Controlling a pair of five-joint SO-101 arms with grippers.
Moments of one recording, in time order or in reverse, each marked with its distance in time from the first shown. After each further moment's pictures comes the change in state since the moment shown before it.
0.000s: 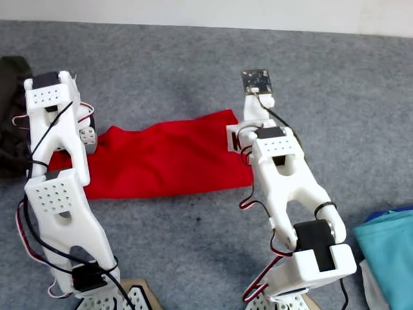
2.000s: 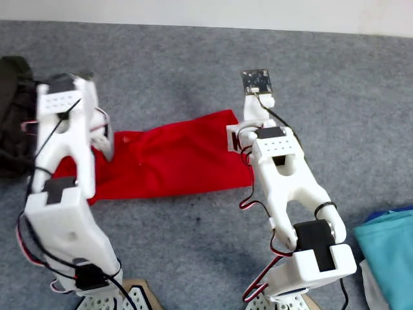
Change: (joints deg) left arm 6.2 -16.0 26.0 -12.1 -5.4; right arm 0.0 0.0 0.0 0.0 0.0
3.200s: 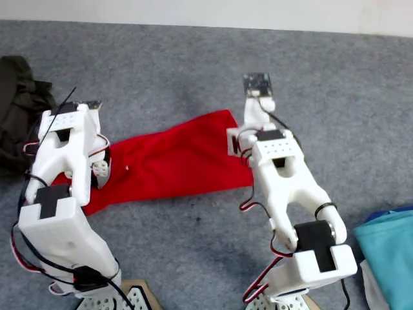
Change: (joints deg) left arm -4.4 -7.4 19.8 -9.2 -2.3; right arm -0.2 0.0 3.8 0.0 -1.8
